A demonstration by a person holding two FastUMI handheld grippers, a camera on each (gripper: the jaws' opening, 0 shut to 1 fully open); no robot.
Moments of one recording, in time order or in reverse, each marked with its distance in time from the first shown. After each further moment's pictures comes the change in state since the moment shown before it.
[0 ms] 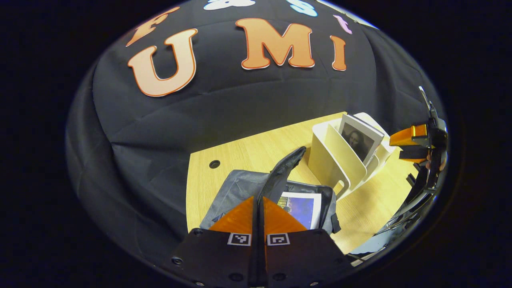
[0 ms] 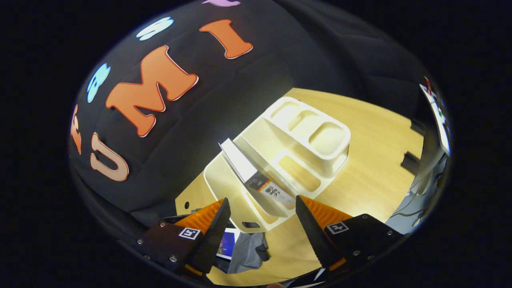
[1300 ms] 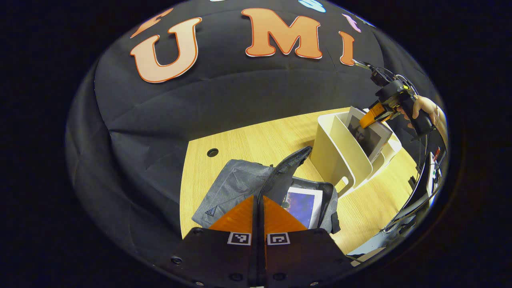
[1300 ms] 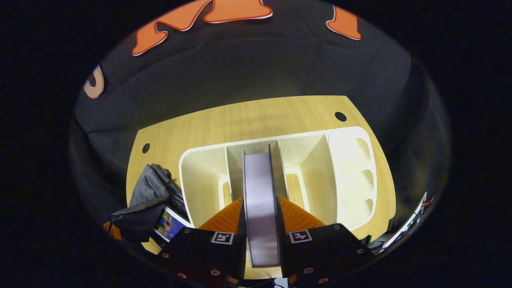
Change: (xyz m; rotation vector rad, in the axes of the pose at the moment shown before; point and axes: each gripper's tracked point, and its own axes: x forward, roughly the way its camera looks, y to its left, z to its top) left arm 0.021 -0.010 -0.022 -0.029 0.067 0.011; right arm 0.143 0.046 0.040 -0.595 0.337 -0.144
